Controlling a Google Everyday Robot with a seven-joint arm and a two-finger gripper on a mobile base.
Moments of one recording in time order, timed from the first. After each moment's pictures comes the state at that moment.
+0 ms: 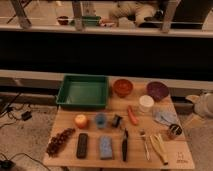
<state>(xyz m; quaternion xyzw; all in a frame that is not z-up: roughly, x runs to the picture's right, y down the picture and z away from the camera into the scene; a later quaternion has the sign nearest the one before) 0.384 0.102 0.641 -0.17 -0.05 0.19 0.97</state>
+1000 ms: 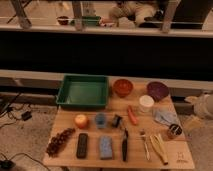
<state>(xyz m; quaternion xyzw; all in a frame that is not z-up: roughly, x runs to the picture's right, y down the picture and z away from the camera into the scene) 0.373 0.117 0.646 -0.20 -0.05 0.18 0.96</state>
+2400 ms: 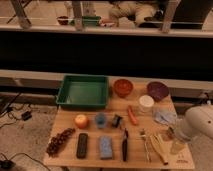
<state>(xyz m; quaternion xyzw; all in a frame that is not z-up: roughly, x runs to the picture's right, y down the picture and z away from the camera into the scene) 0.350 0.254 0.722 -0.31 -0.01 0.12 0.94</state>
